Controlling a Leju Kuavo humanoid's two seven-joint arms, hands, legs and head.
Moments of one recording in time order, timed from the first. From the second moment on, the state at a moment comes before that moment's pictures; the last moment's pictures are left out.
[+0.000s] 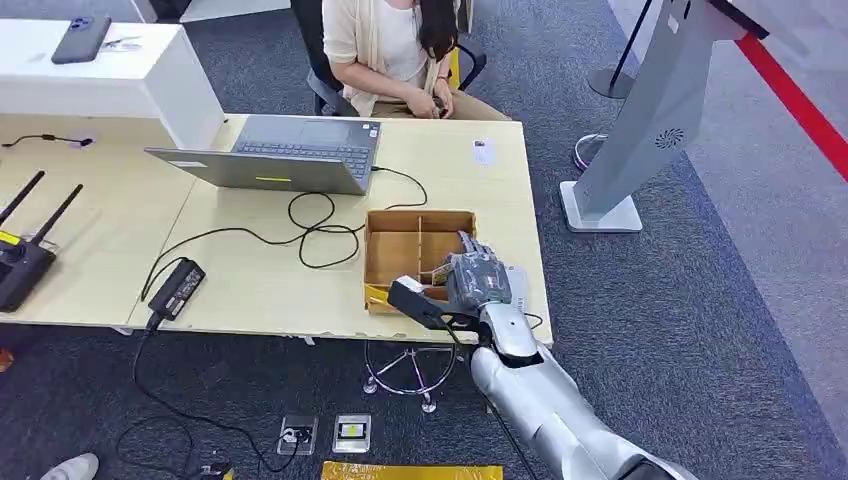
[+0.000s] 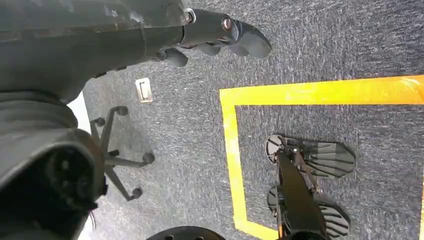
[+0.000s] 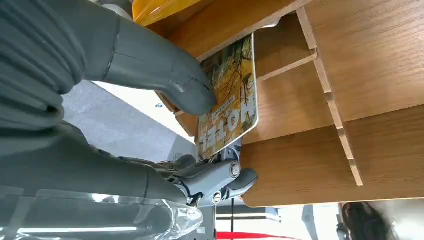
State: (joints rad) left arm -0.18 0.26 -1.37 -0.18 1.17 0.11 0.01; right arm -0.73 0.24 0.63 -0.37 1.00 -0.36 -0.05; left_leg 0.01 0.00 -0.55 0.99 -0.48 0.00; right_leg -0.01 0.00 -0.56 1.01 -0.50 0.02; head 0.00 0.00
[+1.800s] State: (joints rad) left arm -0.23 0.26 -1.42 -0.17 1.17 0.10 0.00; right arm -1.14 0.29 0.63 -0.36 1.08 -0.16 -0.07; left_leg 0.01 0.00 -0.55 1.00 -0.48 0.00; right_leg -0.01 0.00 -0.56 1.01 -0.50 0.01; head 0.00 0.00
